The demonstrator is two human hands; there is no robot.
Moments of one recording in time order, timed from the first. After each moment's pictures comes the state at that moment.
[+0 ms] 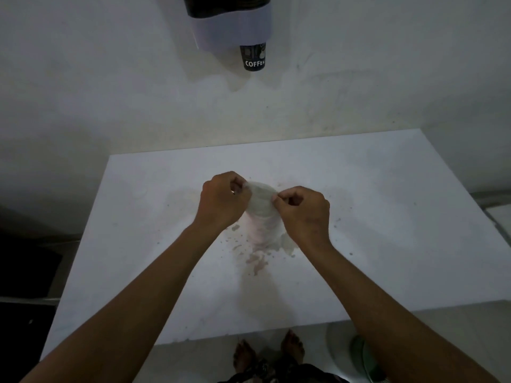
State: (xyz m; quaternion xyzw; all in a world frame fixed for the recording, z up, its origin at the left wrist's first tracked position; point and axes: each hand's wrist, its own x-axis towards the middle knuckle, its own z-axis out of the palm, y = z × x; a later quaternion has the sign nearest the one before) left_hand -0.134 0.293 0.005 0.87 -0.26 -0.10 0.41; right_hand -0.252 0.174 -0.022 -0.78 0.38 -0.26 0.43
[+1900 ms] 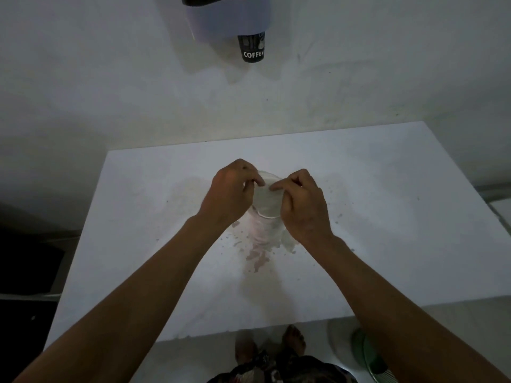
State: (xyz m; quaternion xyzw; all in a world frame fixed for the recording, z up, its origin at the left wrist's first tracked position) left_hand -0.123 0.279 -0.007 0.82 -0.47 0.03 0.34; right_hand -0.247 0.159 -0.041 -0.89 0.21 -0.30 0.27
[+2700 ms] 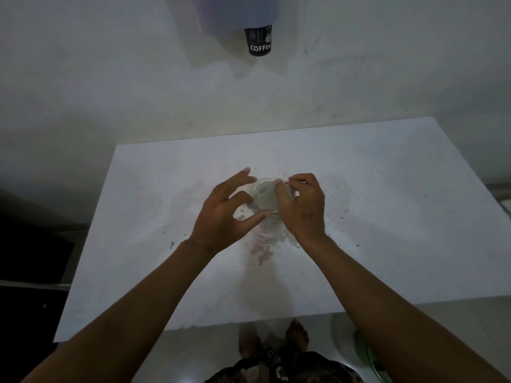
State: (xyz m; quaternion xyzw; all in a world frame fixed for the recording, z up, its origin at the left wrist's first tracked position) left_hand -0.146 0.329 -0.040 0.76 -0.53 0.12 0.35; right_hand -0.238 0.177 -0.055 -0.78 0.35 -0.31 0.41
